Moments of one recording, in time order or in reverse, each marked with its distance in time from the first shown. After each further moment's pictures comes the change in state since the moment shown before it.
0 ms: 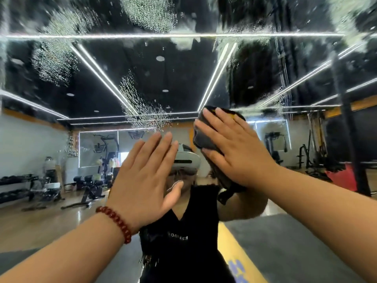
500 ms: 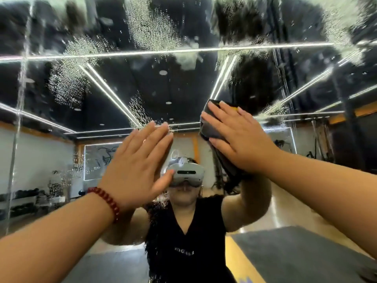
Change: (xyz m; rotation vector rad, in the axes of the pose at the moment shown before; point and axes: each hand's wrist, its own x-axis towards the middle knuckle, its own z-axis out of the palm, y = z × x) left_hand 0.032 -0.053 -0.010 -0.017 0.025 0.052; right_hand 0.041 0.025 -0.013 -0.001 -0.045 0.004
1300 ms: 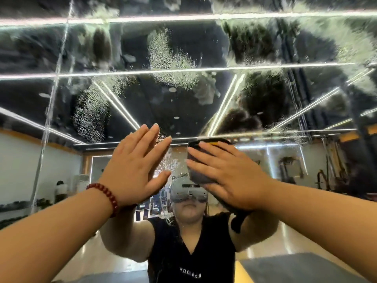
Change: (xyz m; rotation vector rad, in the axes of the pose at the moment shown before) left_hand 0.037 -0.072 -0.004 -0.003 -0.015 -0.075; right_hand 0.041 -0.020 0.007 -0.078 -0.024 -0.360
